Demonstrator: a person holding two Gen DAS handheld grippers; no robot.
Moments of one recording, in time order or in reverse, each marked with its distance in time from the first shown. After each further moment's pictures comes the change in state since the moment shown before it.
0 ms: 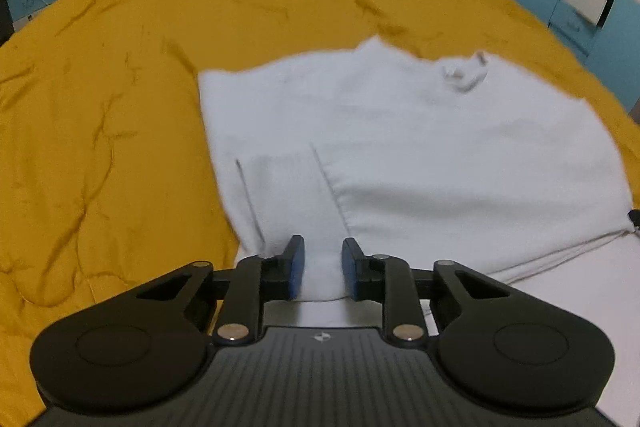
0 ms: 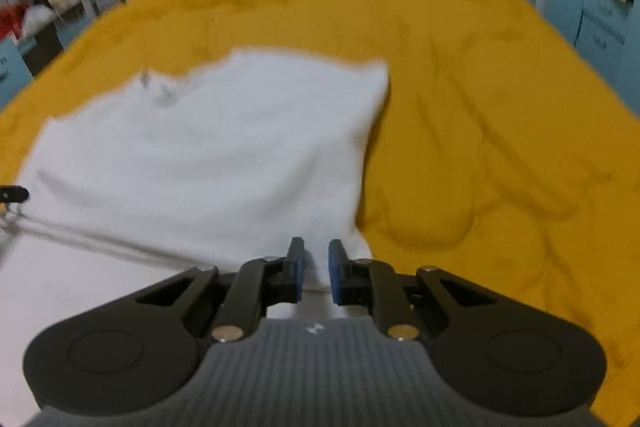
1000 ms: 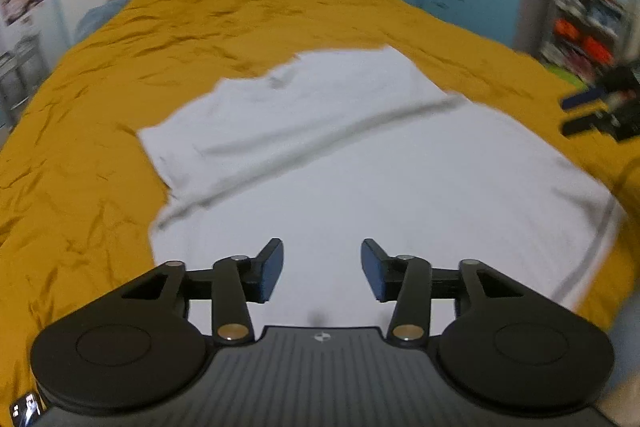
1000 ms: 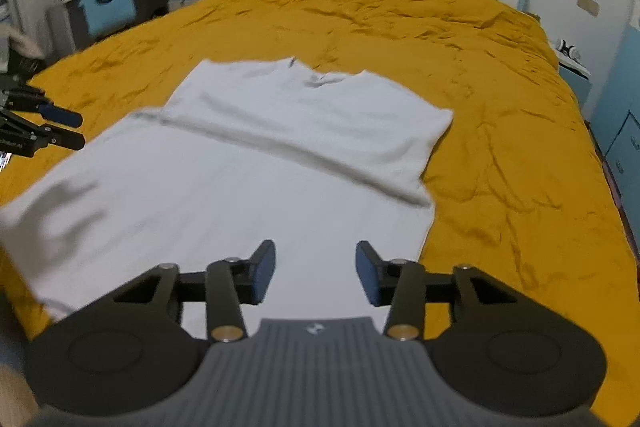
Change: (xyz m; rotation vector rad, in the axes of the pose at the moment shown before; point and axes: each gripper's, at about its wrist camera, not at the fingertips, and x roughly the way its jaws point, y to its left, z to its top) left arm -0.205 -0.109 -0.123 0.406 -0.085 -0.111; right arm -0.237 0.068 -0.110 -0.371 -0.068 0.095
